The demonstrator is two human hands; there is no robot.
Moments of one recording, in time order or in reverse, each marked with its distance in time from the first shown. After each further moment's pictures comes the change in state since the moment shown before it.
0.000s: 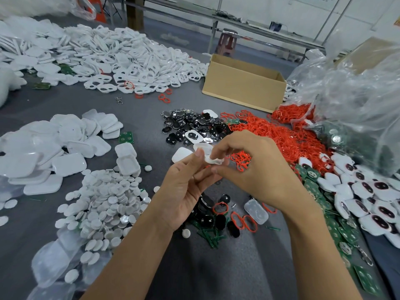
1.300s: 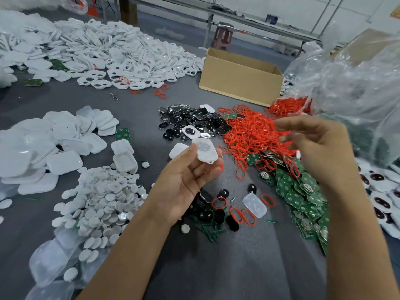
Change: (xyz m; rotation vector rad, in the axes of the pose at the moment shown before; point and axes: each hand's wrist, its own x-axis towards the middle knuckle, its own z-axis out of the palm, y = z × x) left_hand 0.003 0.002 -0.003 -0.079 0.068 -0.081; right_hand -0.021 0.052 -0.043 0.177 0.411 0.433
